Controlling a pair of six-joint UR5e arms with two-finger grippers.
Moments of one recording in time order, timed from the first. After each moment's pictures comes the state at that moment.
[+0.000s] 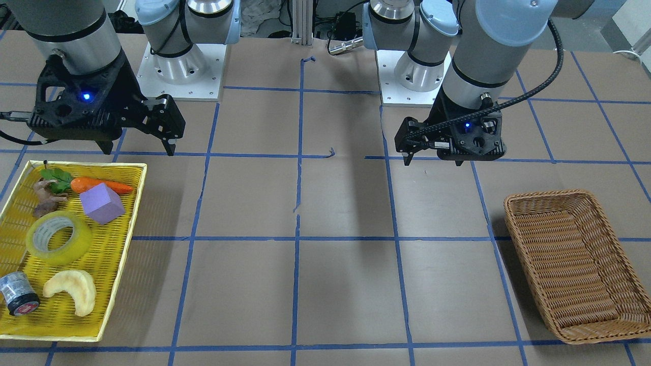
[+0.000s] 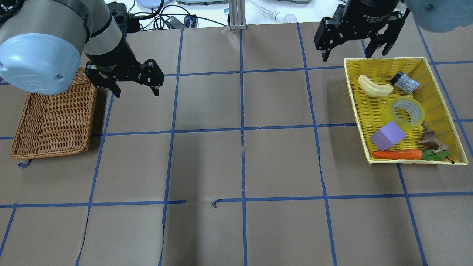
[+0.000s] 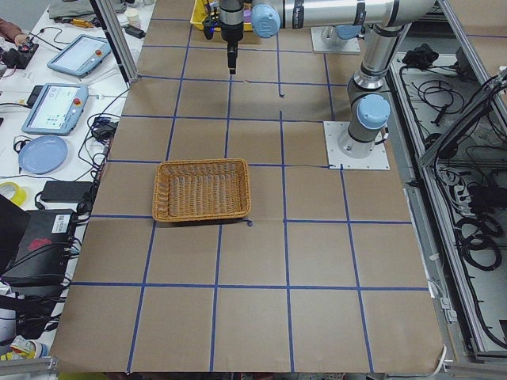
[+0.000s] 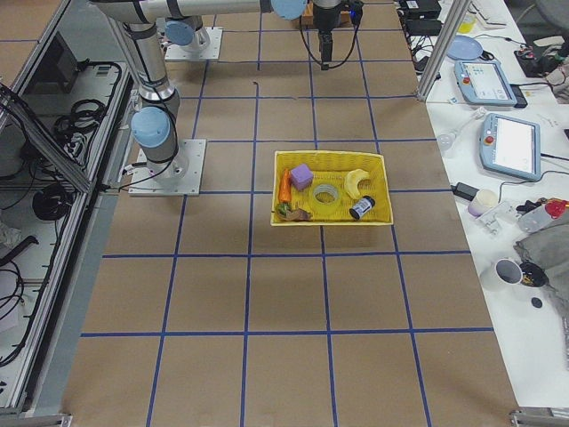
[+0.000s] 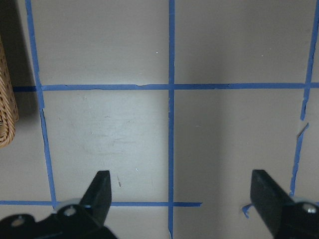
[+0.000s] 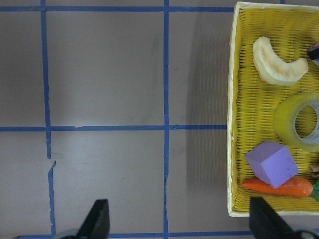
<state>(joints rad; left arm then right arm) -1.59 -1.64 -1.61 -1.45 1.59 -0.03 1.60 -1.47 1.42 -1.59 -1.59 0.02</state>
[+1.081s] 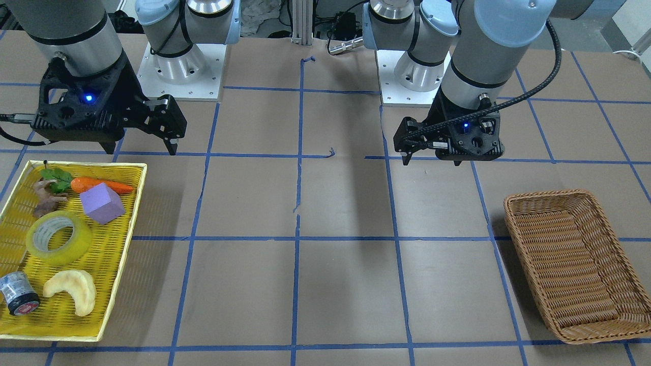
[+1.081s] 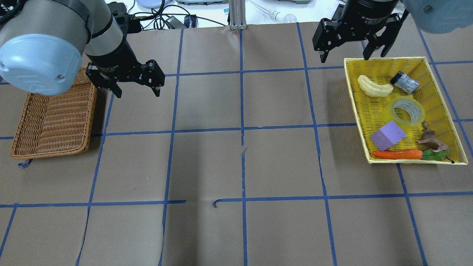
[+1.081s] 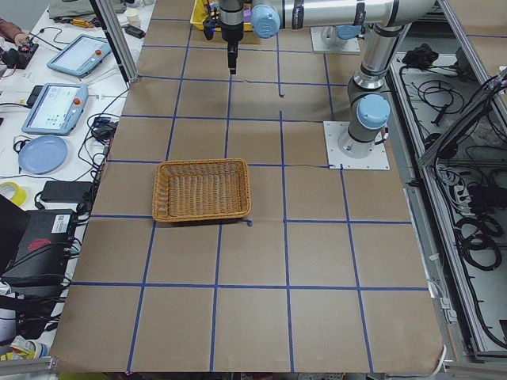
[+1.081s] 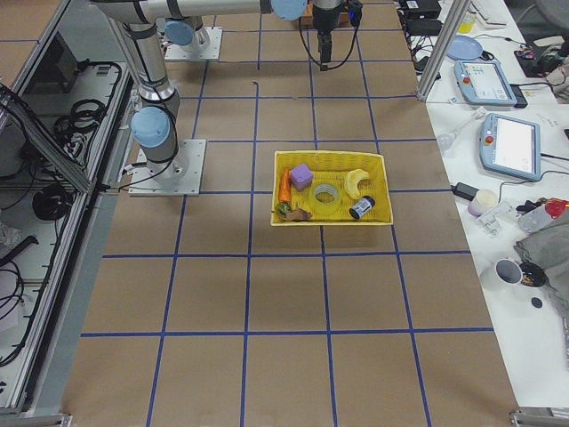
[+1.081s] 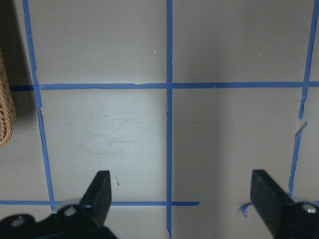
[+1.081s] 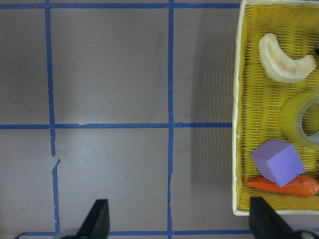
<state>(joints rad) -1.59 -1.64 -1.62 -1.45 1.59 -0.03 1.59 -1.47 1.42 -1.57 -1.58 0.01</state>
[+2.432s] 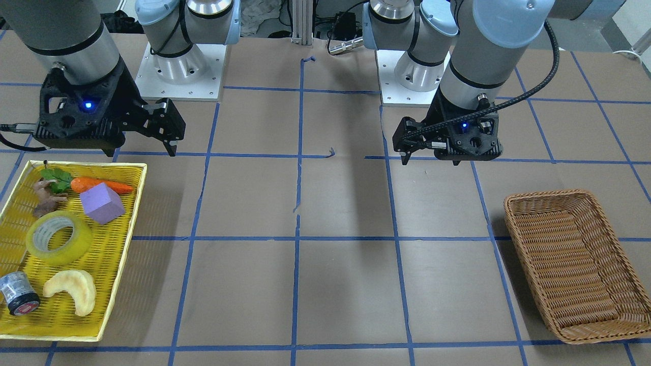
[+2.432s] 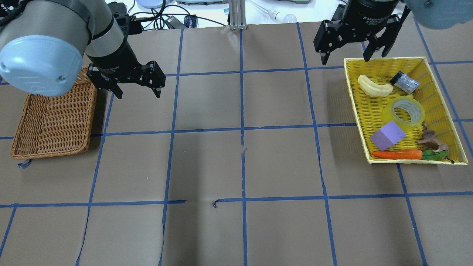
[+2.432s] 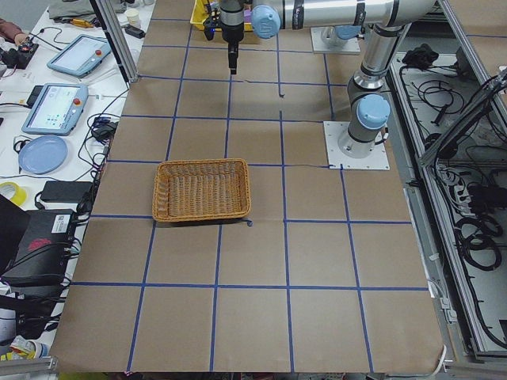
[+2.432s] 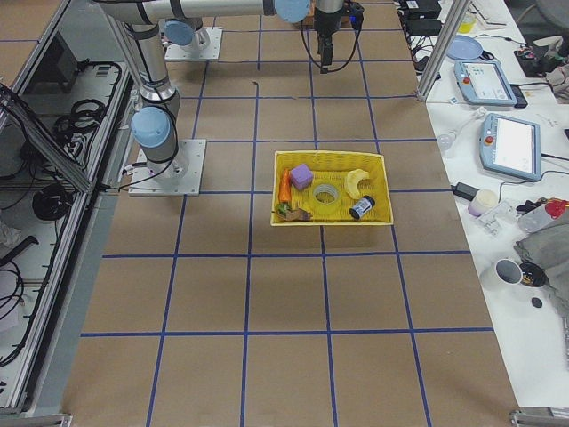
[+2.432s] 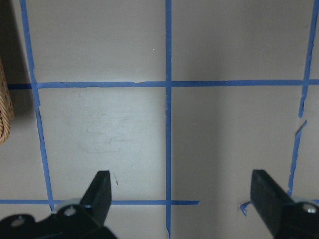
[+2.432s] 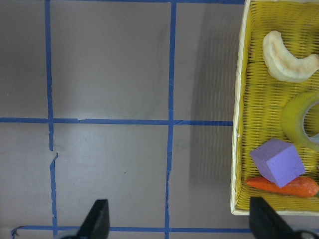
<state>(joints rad) -1.59 -1.64 -1.62 -1.45 1.59 -0.03 1.58 -1.45 1.41 -1.54 -1.58 -0.02</state>
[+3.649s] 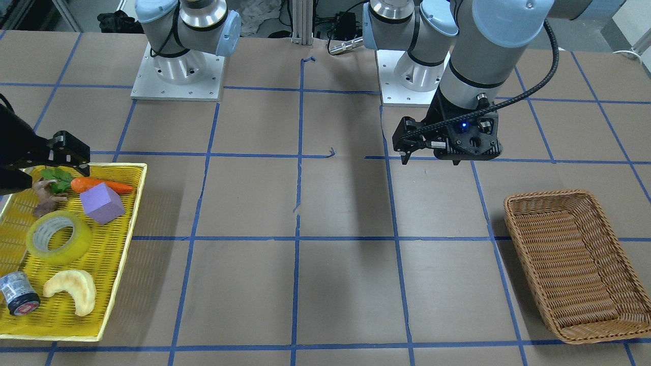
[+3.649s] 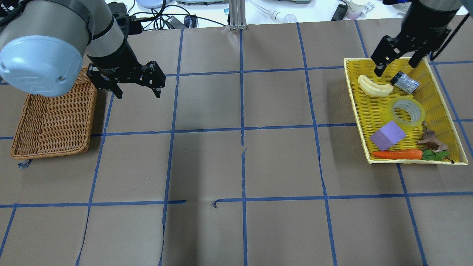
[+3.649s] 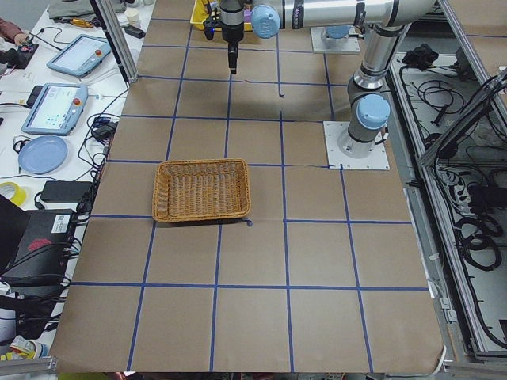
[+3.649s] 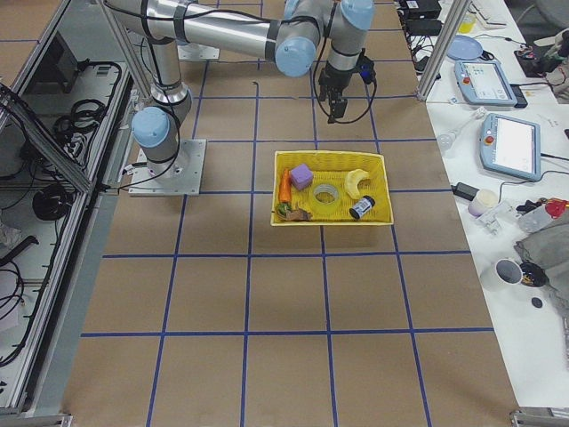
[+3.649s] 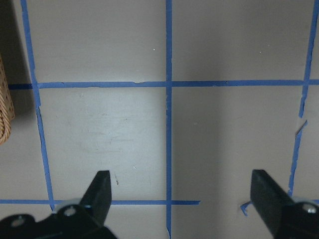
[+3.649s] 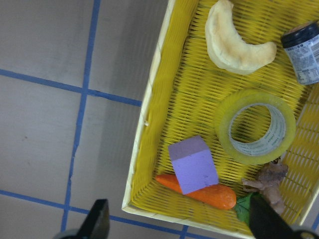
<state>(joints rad) -1.60 -1.64 -1.62 -1.45 1.59 -0.03 1.26 -1.37 1.49 -1.57 -1.59 -0.55</state>
